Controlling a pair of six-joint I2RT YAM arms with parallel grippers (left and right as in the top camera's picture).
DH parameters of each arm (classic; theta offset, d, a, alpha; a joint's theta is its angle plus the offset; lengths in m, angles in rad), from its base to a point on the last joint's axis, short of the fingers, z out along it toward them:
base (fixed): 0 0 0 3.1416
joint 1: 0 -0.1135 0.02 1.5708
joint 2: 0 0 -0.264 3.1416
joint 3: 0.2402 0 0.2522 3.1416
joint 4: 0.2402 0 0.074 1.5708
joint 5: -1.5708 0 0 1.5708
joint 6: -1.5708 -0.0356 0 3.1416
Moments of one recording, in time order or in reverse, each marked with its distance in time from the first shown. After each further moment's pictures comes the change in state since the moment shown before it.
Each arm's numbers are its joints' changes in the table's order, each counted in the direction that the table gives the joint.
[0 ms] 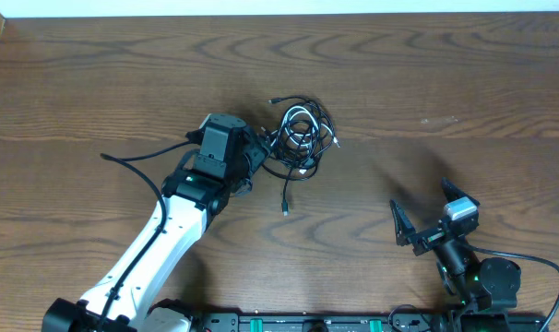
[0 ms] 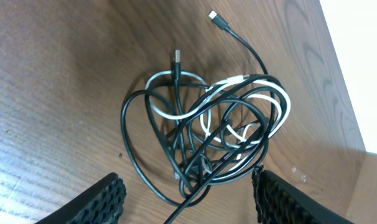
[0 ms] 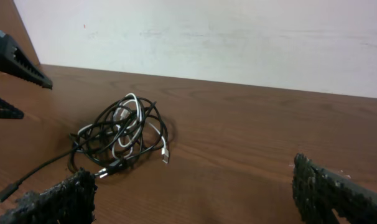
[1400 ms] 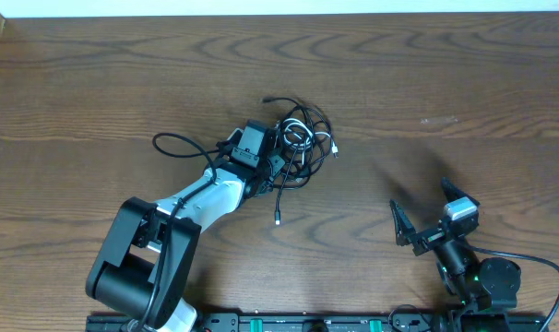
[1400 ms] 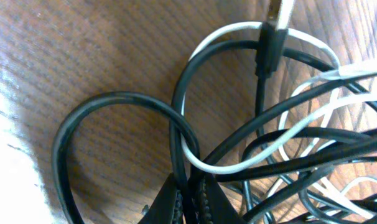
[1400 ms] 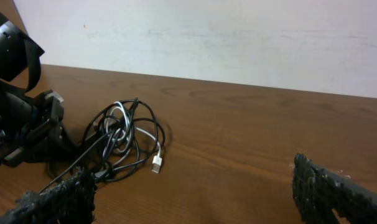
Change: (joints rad) left arm 0.064 0.393 0.006 -0.183 0.014 0.048; right arm 0.000 0.000 0.000 0.000 0.000 0.000
